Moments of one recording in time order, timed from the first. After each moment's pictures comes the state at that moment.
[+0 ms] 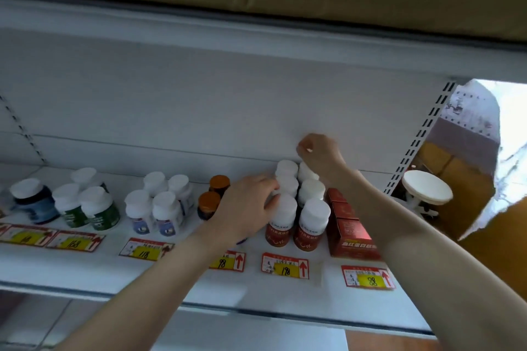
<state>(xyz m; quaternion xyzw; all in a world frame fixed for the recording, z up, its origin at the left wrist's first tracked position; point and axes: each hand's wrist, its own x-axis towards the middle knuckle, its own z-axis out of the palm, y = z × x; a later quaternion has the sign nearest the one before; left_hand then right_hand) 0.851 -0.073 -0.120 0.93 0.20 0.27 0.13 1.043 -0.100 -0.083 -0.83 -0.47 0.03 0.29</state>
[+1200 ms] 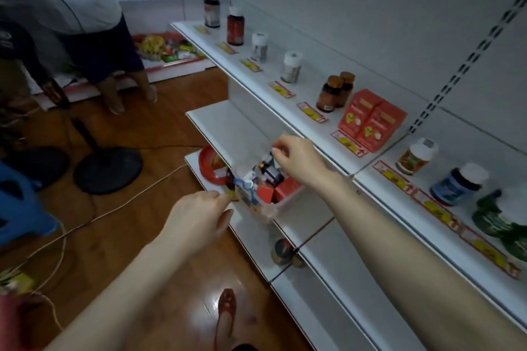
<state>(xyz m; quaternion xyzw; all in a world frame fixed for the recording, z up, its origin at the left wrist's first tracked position) 0.144 -0.001 -0.218 0.77 0.62 0.14 -0.02 0.317 0.141 -0.184 -0.50 -0.83 0.17 0.19</state>
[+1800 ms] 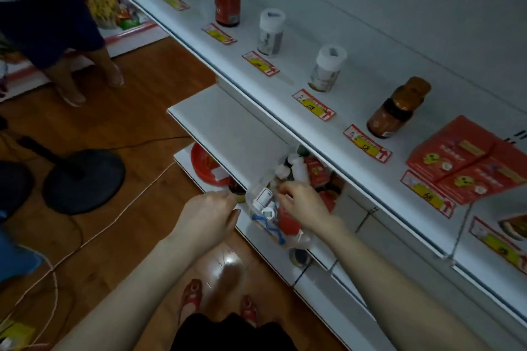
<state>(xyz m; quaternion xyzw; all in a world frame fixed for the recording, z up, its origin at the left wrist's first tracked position) 0.032 0.216 -0.265 0.81 0.57 0.07 0.08 0.236 0.276 -0.306 -0.60 -0.75 0.27 0.06</state>
